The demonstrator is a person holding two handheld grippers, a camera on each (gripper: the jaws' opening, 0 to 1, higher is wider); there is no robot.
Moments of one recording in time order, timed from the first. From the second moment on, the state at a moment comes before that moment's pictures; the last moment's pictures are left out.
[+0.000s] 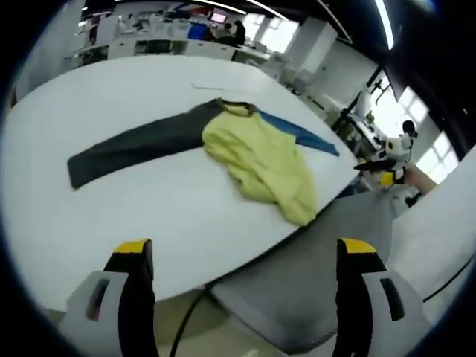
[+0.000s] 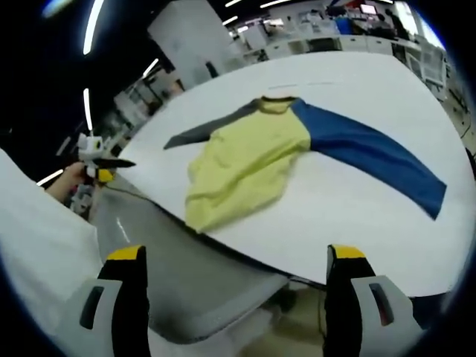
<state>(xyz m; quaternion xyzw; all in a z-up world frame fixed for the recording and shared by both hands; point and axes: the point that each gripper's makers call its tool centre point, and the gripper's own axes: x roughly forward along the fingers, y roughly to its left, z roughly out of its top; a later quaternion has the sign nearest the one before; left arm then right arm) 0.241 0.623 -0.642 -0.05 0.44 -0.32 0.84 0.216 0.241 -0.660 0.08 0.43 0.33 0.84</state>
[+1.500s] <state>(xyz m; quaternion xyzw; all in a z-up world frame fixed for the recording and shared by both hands) 0.260 0.587 -0.669 -0.07 0.46 -0.35 0.81 0.242 0.254 -0.686 0.10 0.44 0.36 0.82</state>
